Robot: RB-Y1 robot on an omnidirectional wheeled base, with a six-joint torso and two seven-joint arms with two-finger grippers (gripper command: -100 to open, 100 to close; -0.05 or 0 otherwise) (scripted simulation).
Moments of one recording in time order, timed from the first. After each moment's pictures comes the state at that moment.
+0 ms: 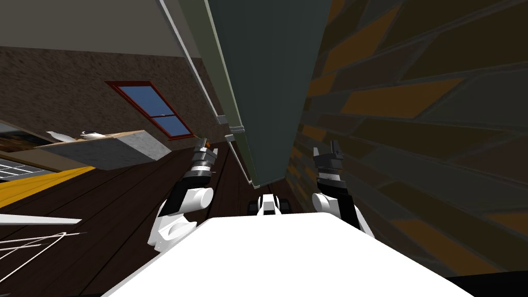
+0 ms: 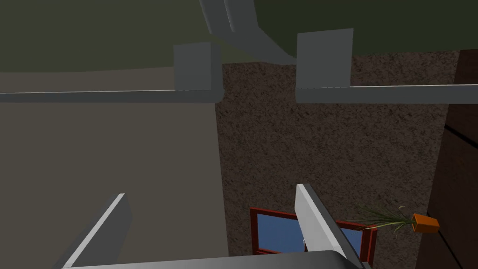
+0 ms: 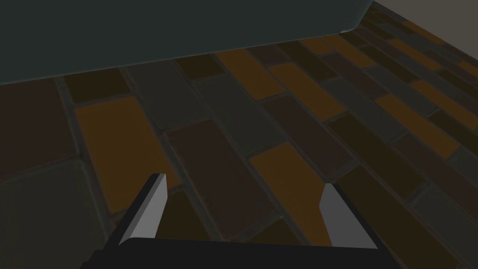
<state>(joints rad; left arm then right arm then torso) 0.34 0.16 0.19 -2.45 0.14 0.19 0.04 0.54 0.03 -0.06 -2.31 -0.02 -0.39 -0.17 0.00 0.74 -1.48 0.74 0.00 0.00</state>
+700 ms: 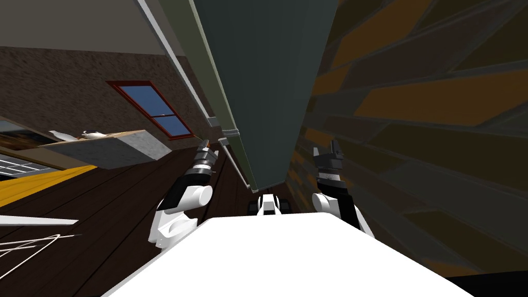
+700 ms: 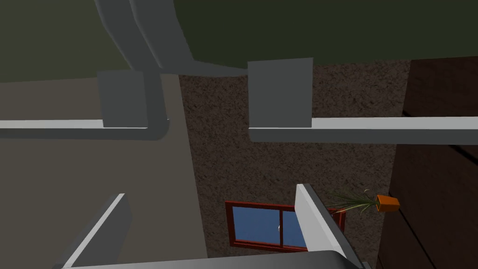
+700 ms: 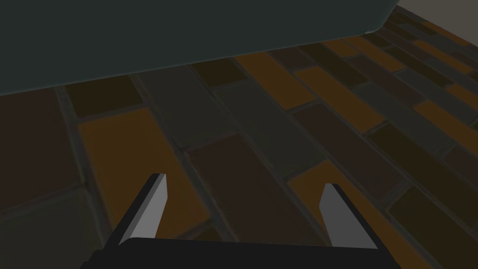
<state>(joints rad) 0.30 0.14 0.22 -2.46 0.15 0.37 0.02 0.54 0.03 -0.06 -2.31 -0.02 -0.39 -0.17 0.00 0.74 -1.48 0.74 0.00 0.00</state>
